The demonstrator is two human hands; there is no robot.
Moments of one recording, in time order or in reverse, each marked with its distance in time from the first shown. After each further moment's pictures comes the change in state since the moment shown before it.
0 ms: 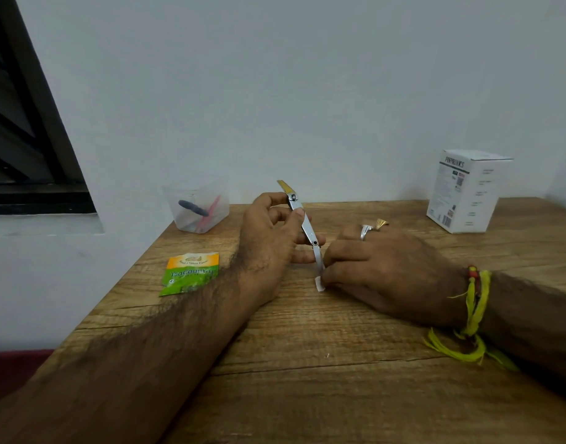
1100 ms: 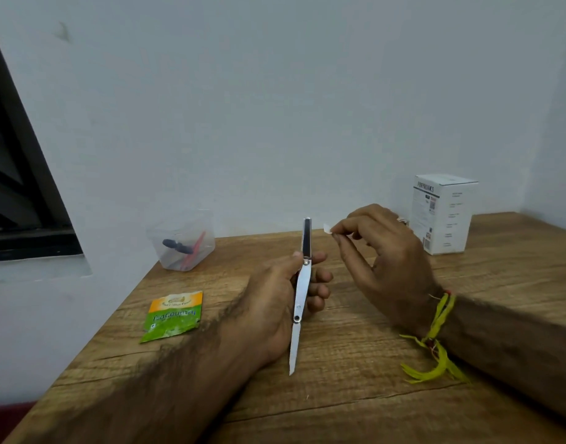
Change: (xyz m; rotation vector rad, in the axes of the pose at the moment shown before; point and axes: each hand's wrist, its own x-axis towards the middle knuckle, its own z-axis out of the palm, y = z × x) left_hand -0.027 0.024 0.027 -0.262 -0.151 -0.472; right_hand -0.007 0.022 0.021 0.125 0.632 0.585
